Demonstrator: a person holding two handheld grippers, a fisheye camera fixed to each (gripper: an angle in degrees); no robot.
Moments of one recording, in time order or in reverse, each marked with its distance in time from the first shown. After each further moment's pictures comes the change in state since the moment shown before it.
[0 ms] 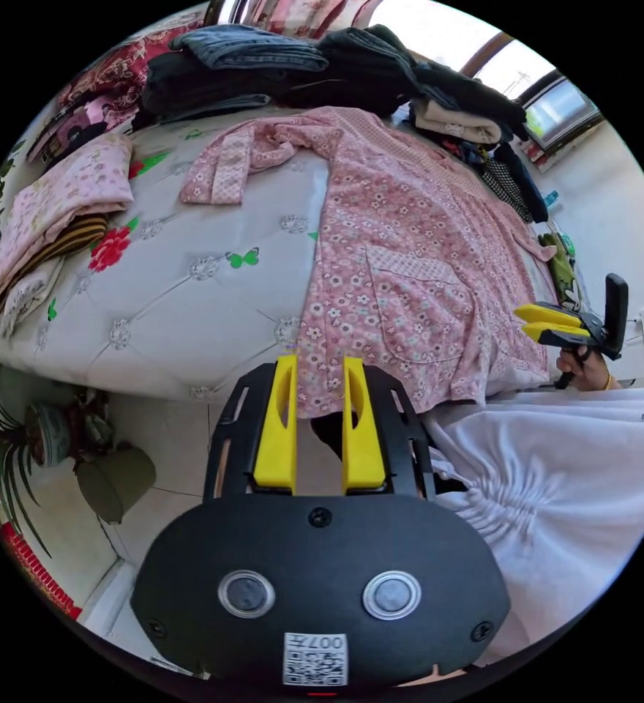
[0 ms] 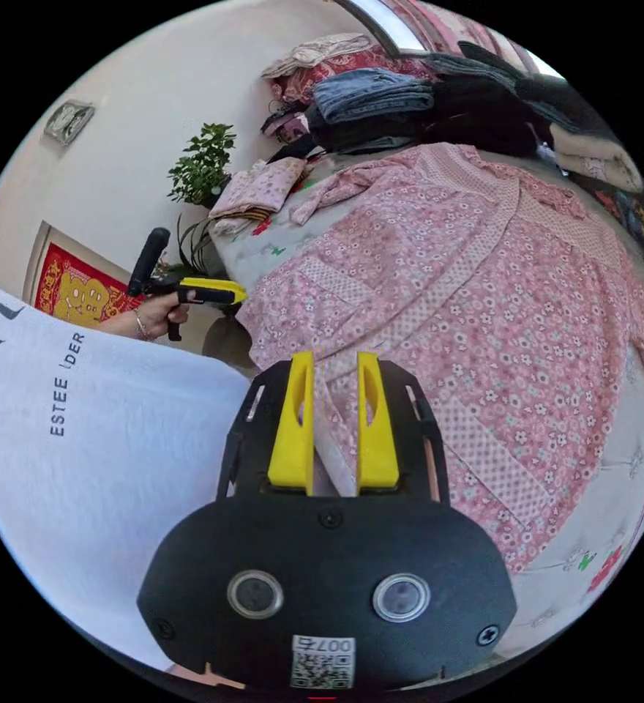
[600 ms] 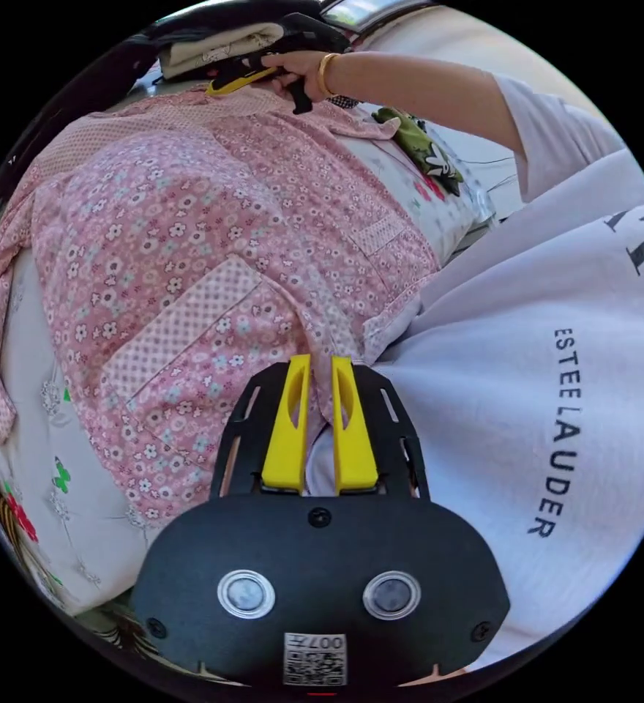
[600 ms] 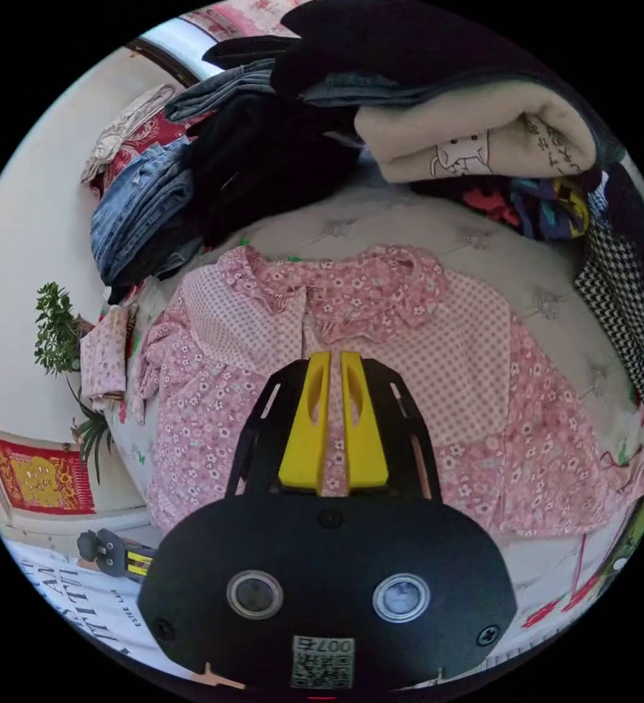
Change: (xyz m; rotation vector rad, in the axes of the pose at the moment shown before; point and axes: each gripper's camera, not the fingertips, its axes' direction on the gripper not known) left arm 0.140 -0.079 0.045 -0.265 0.353 0.615; right arm 0.252 -0.192 -0.059 0.163 0.220 0.476
